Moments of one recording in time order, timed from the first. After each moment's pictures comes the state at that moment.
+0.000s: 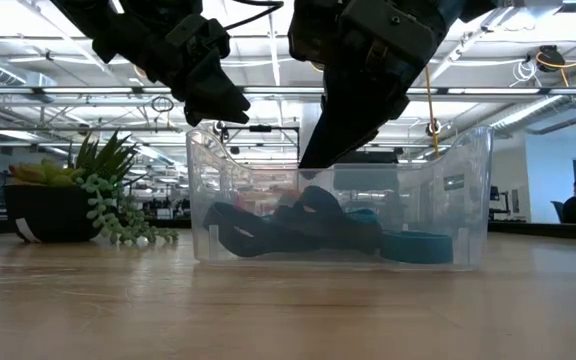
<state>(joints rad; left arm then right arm) 0.20 1.31 0.76 0.00 0.18 -0.13 0.30 1.84 1.19 -0.29 0.18 0.33</state>
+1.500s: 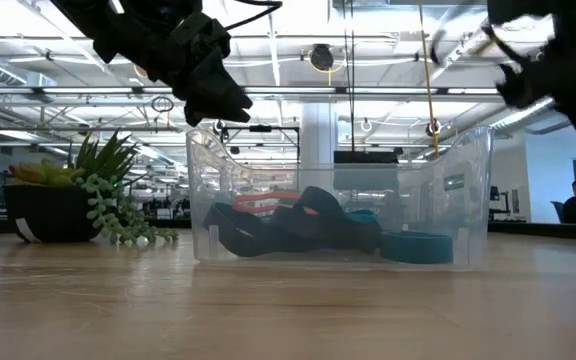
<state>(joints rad) 0.20 1.31 0.76 0.02 0.17 -0.17 0.27 1.14 0.77 -1.26 -0.01 1.31</state>
